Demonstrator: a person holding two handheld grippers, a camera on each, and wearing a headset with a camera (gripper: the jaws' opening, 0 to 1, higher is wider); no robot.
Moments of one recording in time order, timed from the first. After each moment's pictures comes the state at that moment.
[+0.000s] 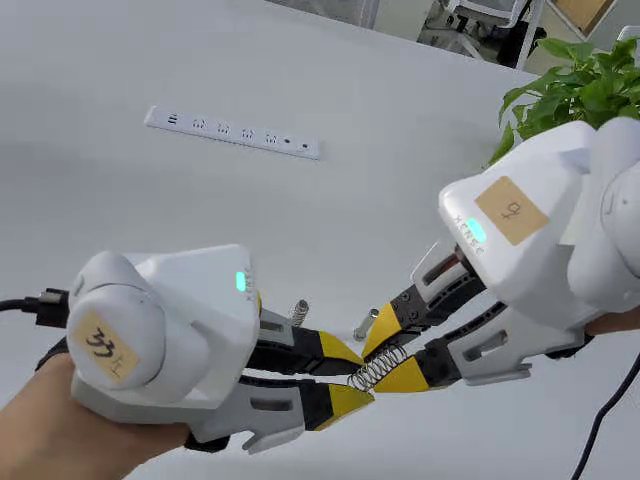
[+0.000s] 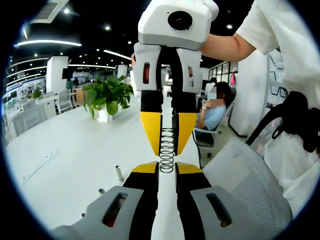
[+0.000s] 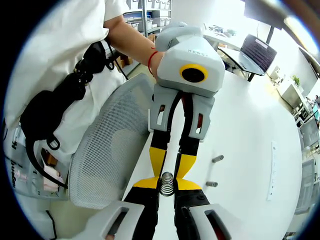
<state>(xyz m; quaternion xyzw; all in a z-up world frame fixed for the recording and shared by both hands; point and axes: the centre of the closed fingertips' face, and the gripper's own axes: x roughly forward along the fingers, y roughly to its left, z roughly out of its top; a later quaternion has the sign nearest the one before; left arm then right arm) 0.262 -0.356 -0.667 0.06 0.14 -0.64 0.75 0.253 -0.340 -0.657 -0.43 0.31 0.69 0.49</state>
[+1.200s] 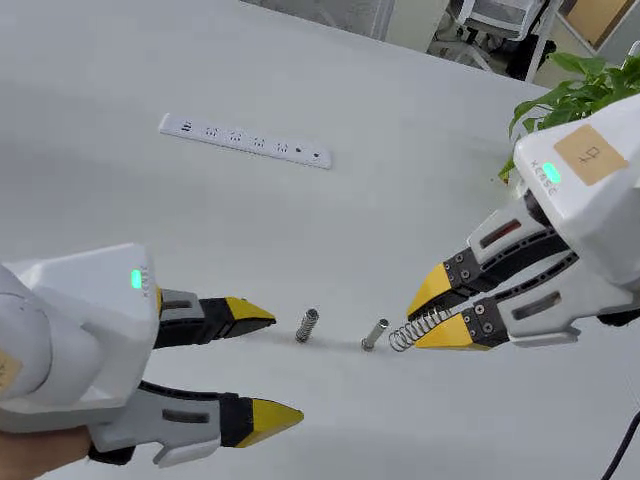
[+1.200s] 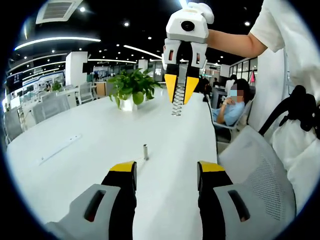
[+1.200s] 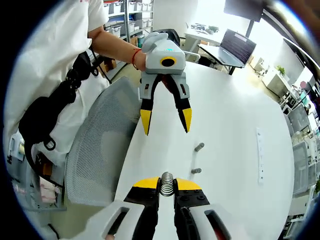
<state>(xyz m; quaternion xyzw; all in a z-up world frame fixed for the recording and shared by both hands) 0.286 -0.285 -0.683 0.07 0.17 -0.56 0.81 0.294 -0.364 -0.636 -0.42 0.32 0.65 0.55</state>
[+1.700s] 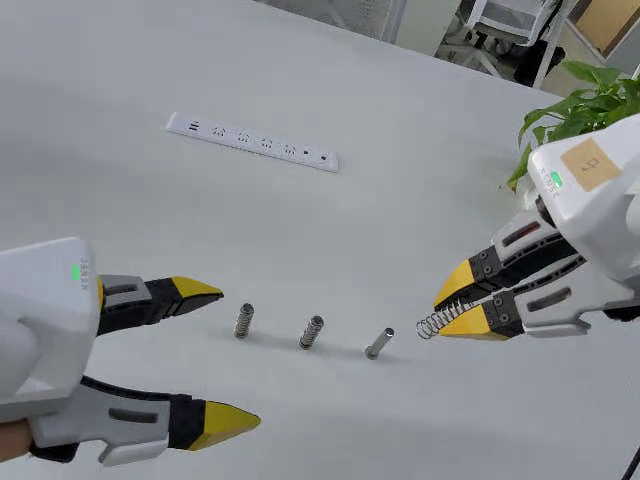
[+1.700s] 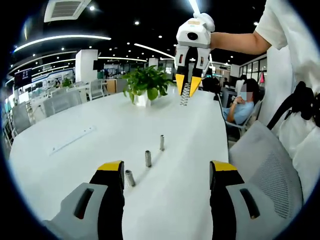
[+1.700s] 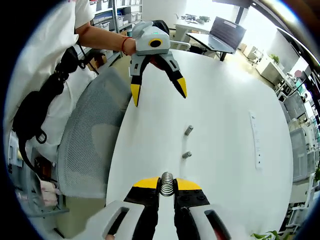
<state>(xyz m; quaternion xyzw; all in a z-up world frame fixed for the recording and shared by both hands) 0.305 -0.246 -0.696 0.07 0.17 -0.52 0.83 0.329 -0.387 -0.656 -0.43 0.35 0.61 0.56</state>
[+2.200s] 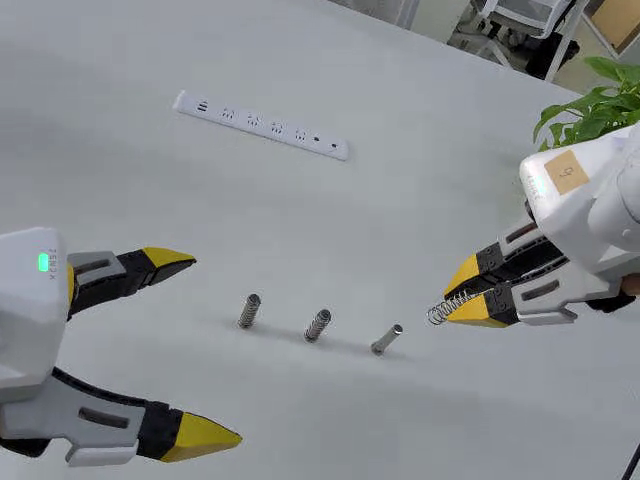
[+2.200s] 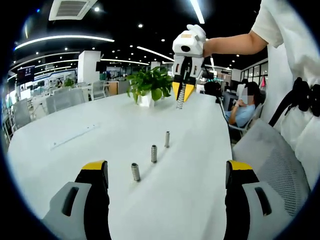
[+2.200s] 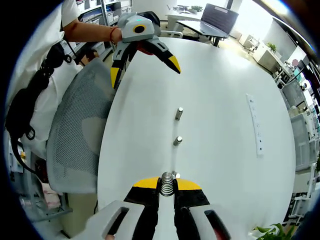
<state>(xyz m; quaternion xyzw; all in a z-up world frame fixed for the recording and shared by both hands) 0.313 -0.231 -0.713 0.05 0.16 -0.52 0.83 0.366 -0.401 -0.692 -0.44 0.39 0.58 0.56</state>
